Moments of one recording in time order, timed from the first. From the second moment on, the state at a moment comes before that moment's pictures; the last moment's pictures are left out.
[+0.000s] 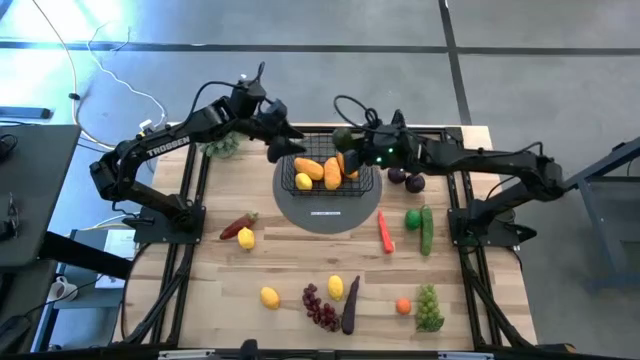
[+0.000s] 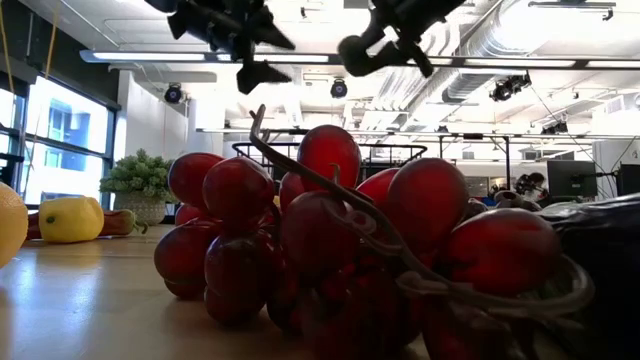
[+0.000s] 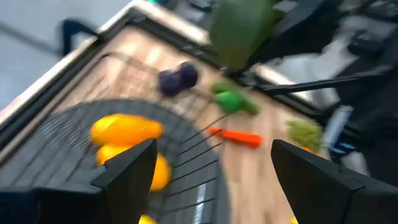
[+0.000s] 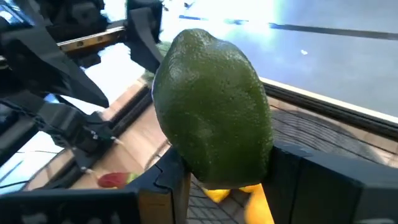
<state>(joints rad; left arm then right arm) 0.74 1.39 1.20 -0.36 0.63 -0.13 -0.21 1.38 1.18 -0.25 0.28 0.62</state>
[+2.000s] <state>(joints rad) 0.59 1.46 1.20 -0.10 0.49 0.05 -0.19 1.49 1.18 -0.04 0.11 0.49</state>
